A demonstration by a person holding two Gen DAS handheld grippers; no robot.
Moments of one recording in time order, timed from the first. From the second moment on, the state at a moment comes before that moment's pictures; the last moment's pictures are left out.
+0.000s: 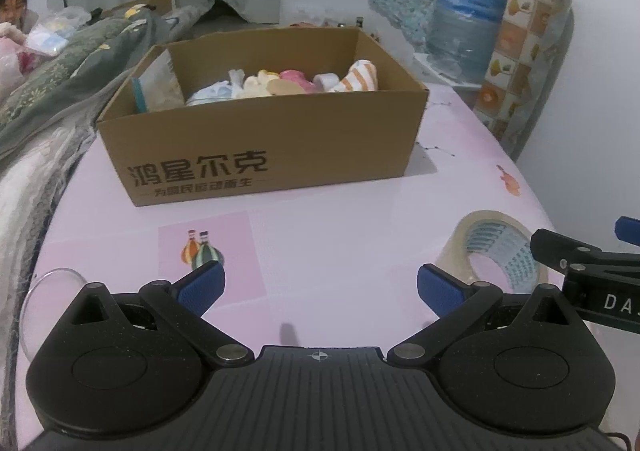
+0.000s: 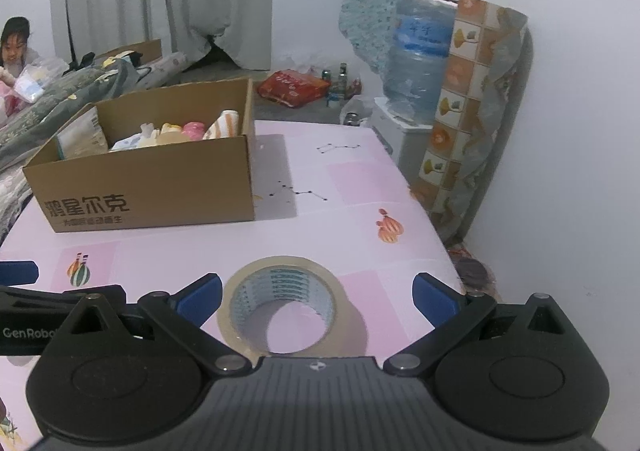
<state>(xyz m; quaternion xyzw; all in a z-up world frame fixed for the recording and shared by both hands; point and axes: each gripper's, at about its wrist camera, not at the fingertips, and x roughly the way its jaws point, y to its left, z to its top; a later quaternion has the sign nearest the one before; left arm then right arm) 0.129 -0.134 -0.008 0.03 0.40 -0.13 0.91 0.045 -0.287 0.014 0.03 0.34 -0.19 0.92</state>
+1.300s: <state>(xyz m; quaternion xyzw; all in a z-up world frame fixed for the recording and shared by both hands) 0.124 -0.145 -0.008 0.06 0.39 -0.10 0.91 0.038 -0.292 0.012 0.04 0.35 -0.19 0.92</state>
